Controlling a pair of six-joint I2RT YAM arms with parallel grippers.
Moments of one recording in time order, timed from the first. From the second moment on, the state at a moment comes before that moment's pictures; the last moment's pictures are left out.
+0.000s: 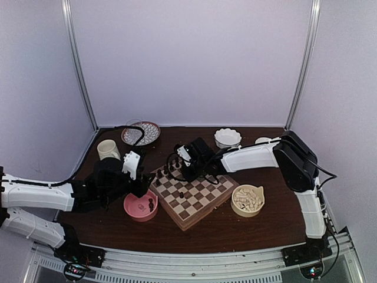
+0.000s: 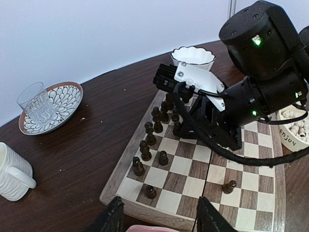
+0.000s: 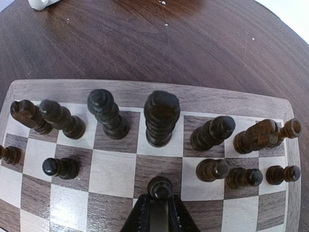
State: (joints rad) left arm -0.93 1.15 0.51 0.26 -0.36 -0.10; right arm 0.86 2.20 1.54 -0.12 0.12 0.08
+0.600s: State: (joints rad) left arm -0.93 1.16 0.52 0.26 -0.36 -0.10; right arm 0.86 2.23 1.59 -0.14 0.12 0.08
